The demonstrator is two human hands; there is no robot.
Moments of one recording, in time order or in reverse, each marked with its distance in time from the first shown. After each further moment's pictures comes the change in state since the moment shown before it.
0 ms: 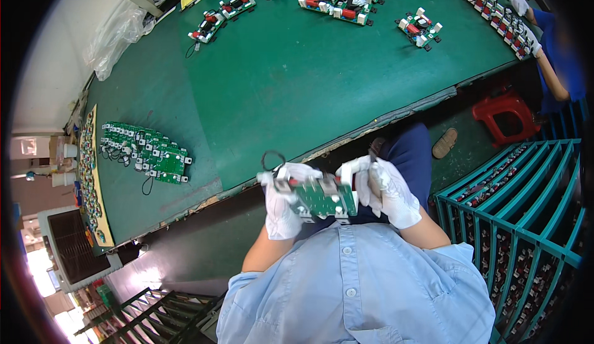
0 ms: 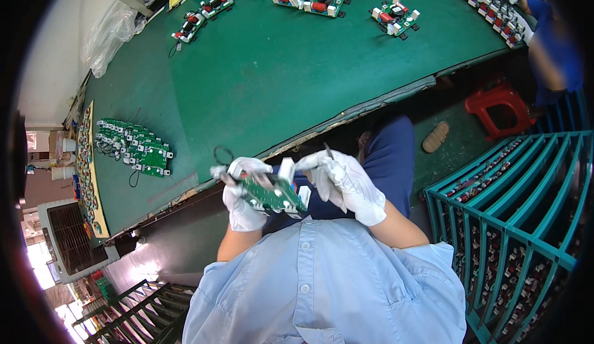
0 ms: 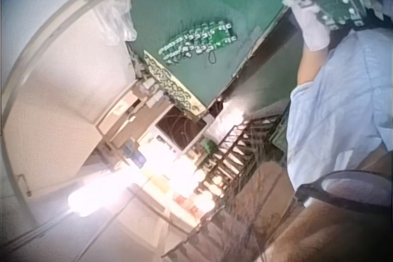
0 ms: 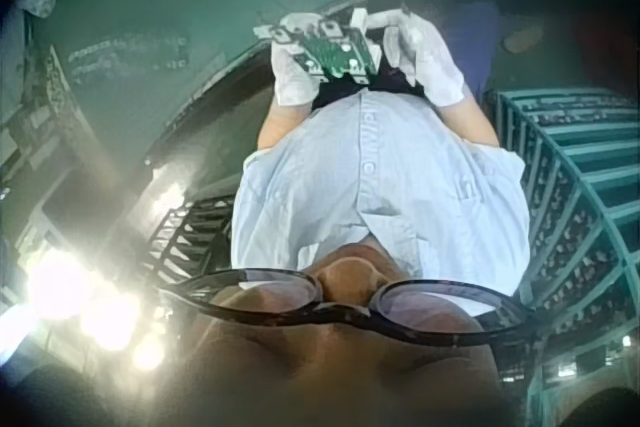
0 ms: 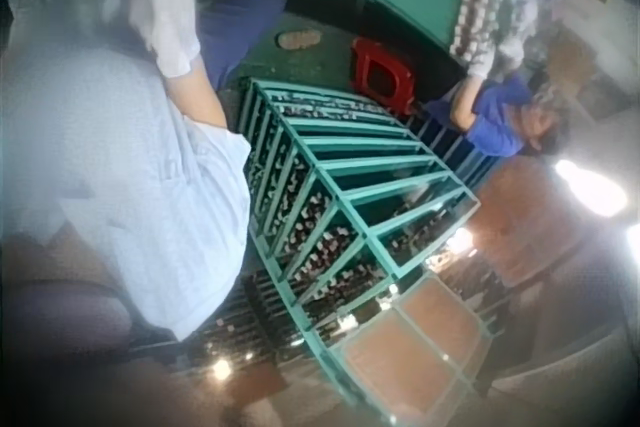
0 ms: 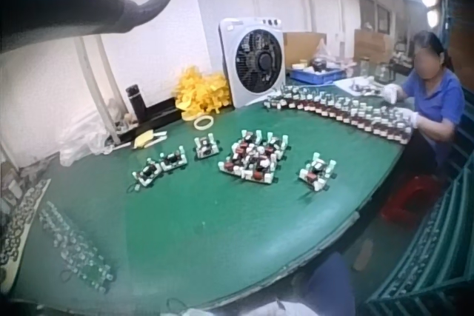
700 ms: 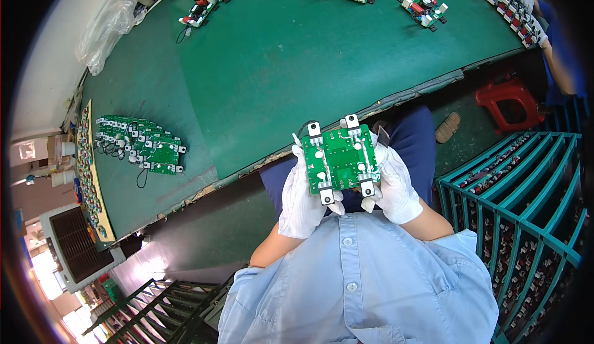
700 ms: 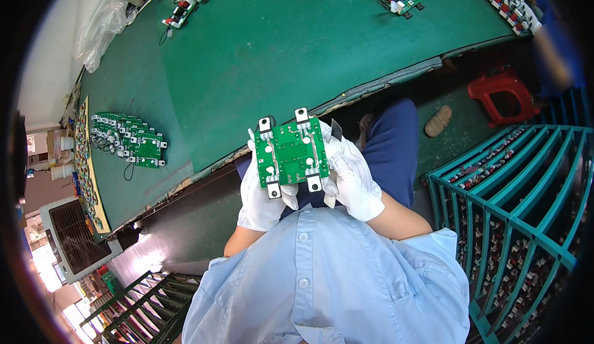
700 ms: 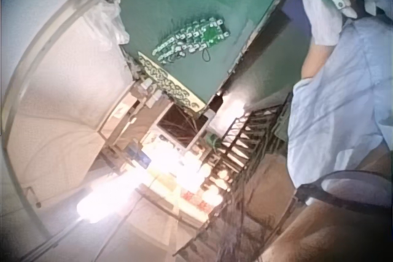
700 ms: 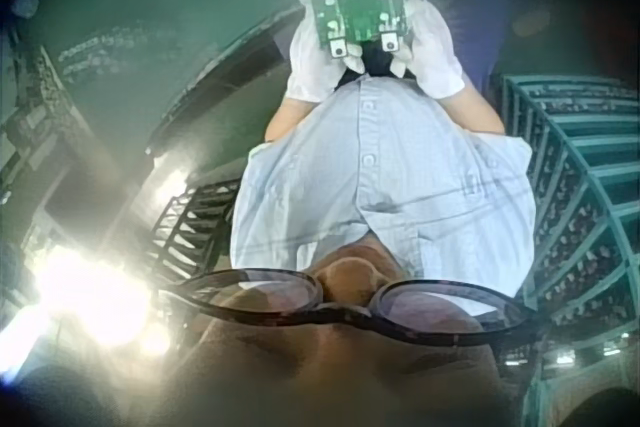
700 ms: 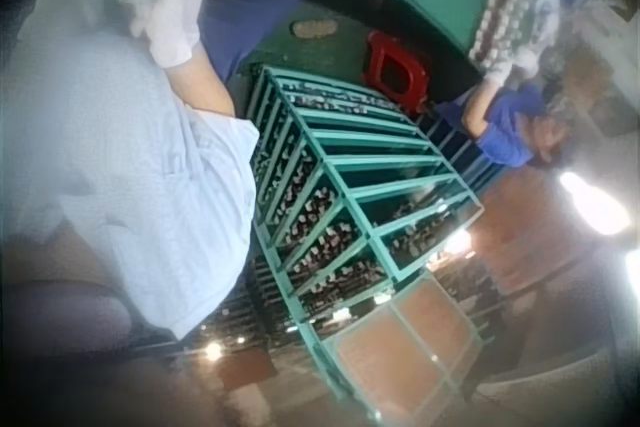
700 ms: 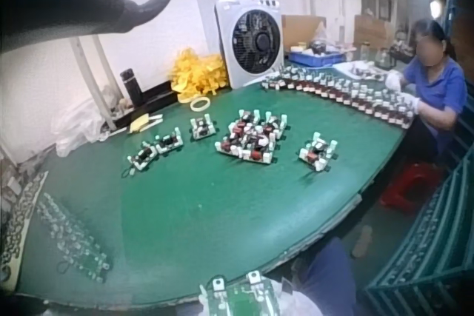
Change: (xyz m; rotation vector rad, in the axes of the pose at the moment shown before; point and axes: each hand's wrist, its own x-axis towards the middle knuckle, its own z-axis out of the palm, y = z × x) left_hand -0.009 -0.010 0.020 0.376 0.147 -0.287; right_hand -0.010 0.024 0.006 0.349 0.283 0.072
